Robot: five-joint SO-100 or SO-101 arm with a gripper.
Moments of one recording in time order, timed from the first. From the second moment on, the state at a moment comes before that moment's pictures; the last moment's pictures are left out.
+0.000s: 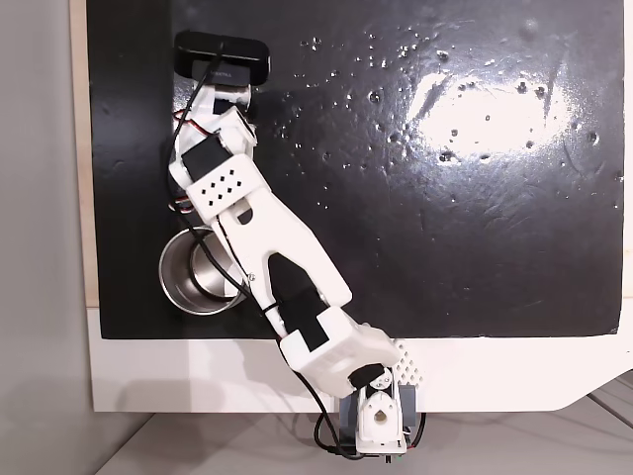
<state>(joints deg) -36.3 60.0 65.0 59.9 -51.4</state>
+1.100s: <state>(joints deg) -37.7 59.8 55.4 71.7 -93.0</state>
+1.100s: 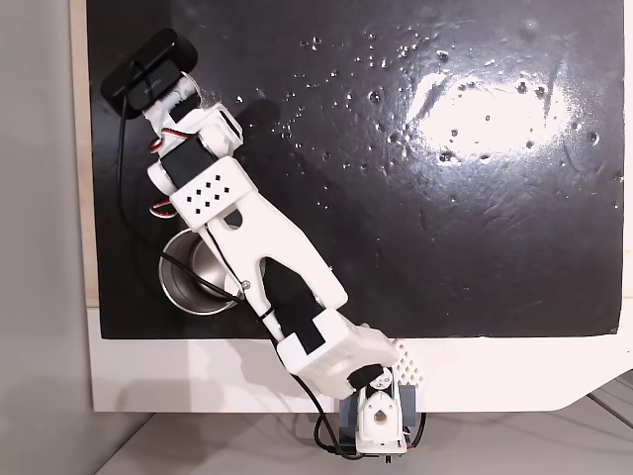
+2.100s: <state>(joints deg) -37.4 47.2 45.9 71.7 -104.9</state>
